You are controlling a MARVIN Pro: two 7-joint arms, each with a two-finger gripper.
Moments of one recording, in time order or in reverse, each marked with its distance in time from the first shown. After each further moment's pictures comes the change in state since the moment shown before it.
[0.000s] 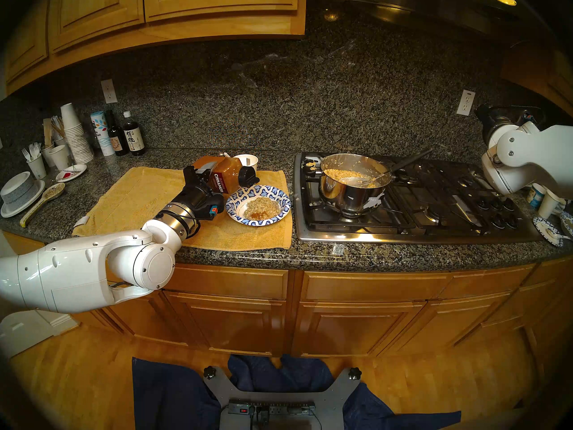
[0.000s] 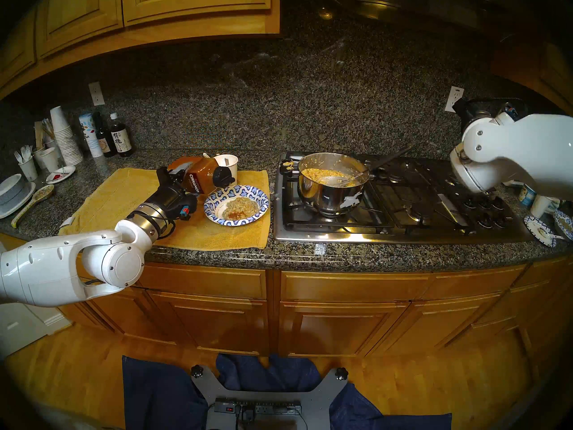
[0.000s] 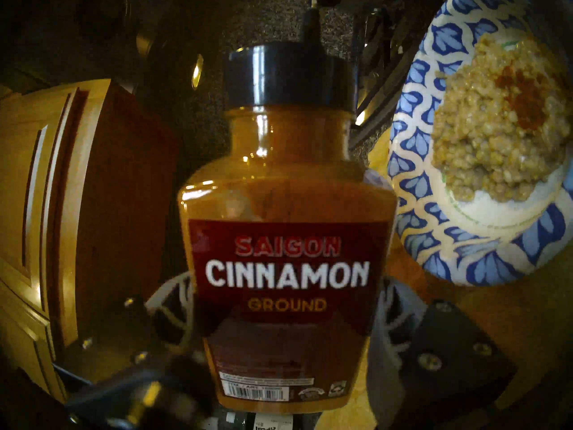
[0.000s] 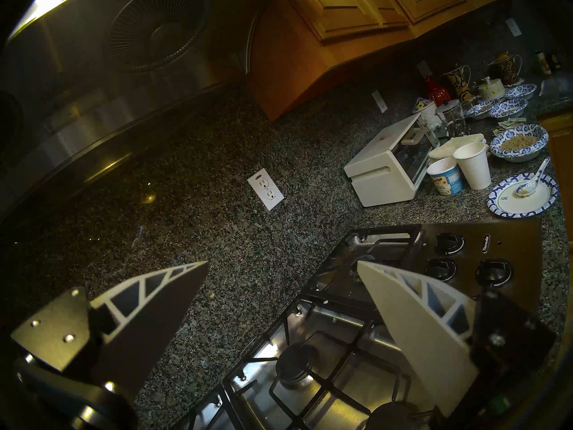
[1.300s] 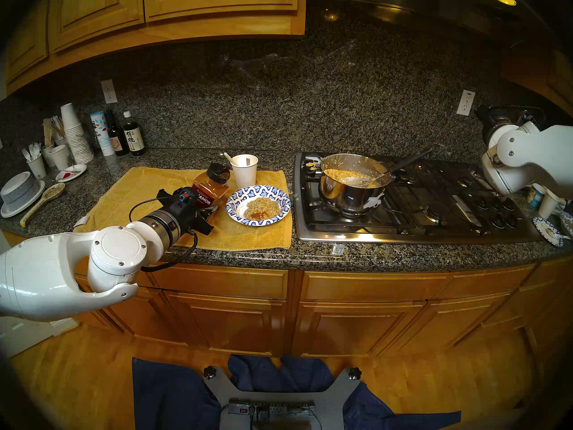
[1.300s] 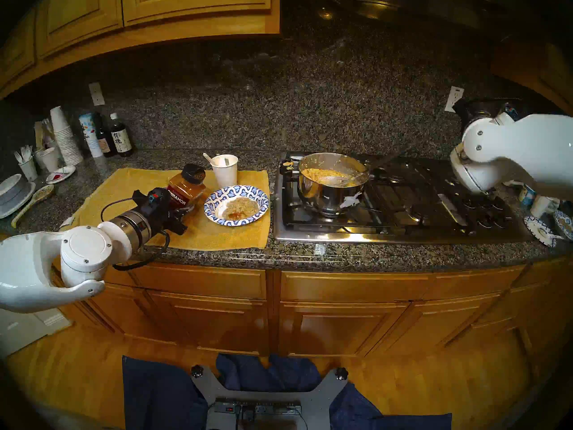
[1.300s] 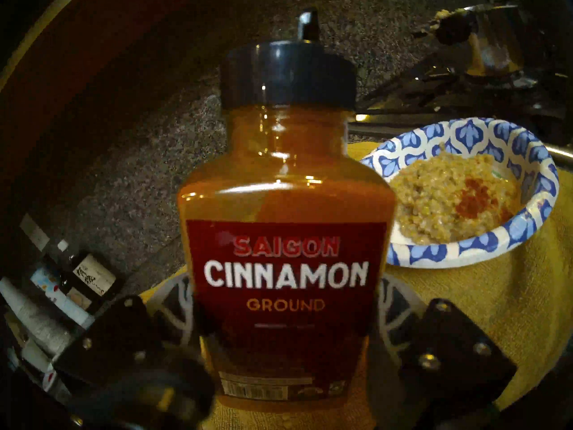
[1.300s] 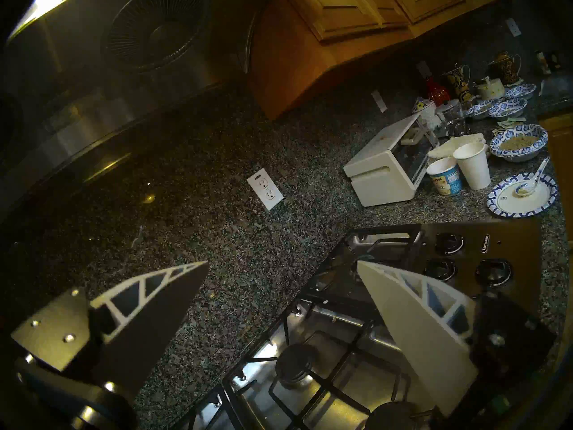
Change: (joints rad) left arm 0.057 0.177 -0.105 -0.190 -0.904 -0.262 0.044; right arm 0.000 0.000 0.000 0.000 0.001 0.000 0.000
